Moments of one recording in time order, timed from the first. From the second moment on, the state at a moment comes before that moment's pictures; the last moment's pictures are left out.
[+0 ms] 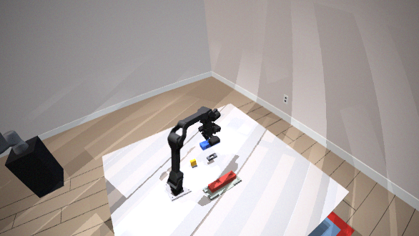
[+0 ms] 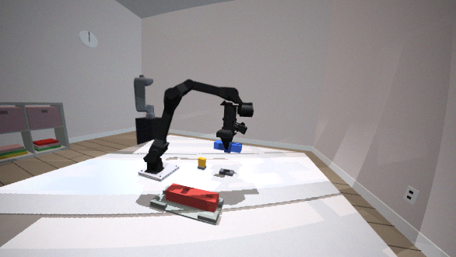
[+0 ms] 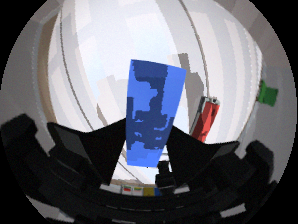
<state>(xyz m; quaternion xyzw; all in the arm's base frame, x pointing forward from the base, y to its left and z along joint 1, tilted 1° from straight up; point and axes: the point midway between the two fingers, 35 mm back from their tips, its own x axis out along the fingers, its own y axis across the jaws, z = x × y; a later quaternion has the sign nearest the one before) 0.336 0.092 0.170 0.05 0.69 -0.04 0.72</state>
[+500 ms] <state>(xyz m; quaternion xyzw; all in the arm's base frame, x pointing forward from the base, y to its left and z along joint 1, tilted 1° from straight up) 0.333 0.064 0.177 0.10 0.69 -0.09 0.72</state>
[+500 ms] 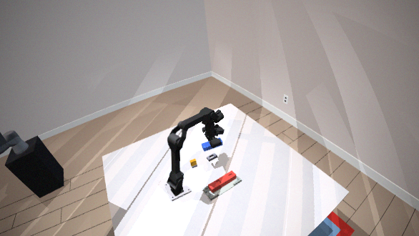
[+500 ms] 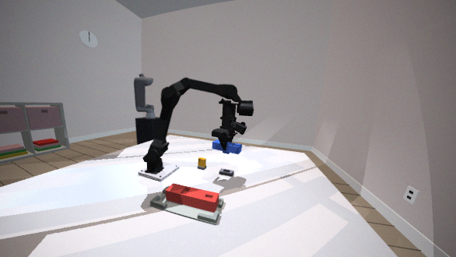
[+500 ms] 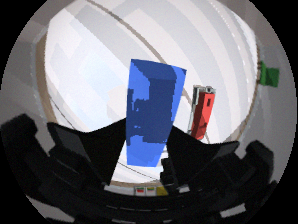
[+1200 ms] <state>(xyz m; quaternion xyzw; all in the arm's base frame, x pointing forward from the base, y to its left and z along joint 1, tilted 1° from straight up) 0.319 -0.003 0.165 0.23 0.66 -0.22 0.68</state>
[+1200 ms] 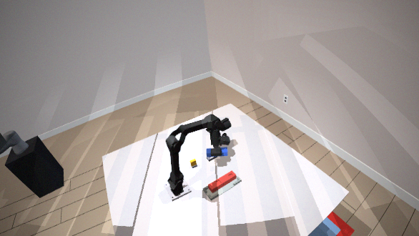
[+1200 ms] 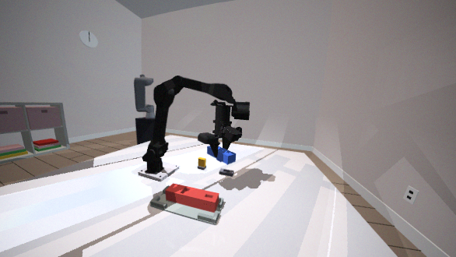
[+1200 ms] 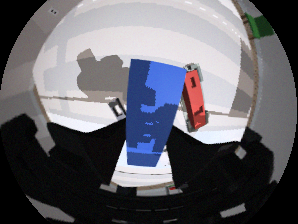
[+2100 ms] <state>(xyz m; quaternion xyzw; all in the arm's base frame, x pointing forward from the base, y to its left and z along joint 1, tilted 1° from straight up) 0.279 -0.080 0.147 0.39 0.58 -0.38 0.60</state>
